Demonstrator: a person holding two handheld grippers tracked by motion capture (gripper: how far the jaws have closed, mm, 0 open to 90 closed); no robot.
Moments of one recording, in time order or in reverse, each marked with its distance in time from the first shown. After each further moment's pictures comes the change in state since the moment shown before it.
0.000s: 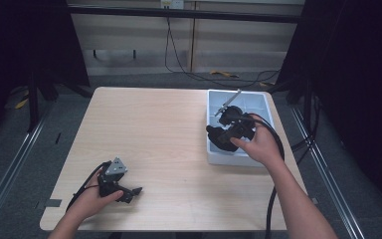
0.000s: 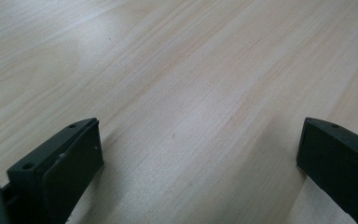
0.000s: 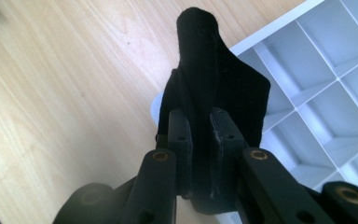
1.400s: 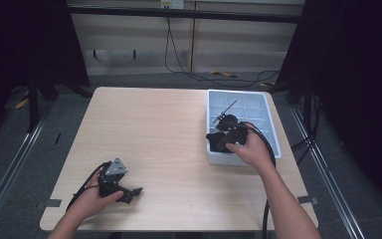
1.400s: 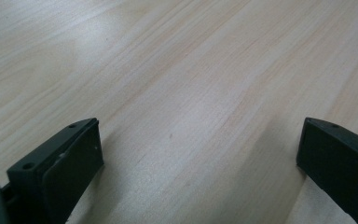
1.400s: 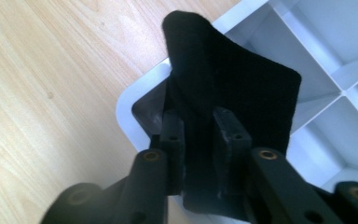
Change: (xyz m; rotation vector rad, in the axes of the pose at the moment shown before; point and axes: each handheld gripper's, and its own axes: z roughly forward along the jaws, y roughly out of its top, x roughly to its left) left arm -0.001 0.000 0.000 -0.003 -0.005 0.004; right arm -0.014 -0.013 0.051 0.052 0.048 0.107
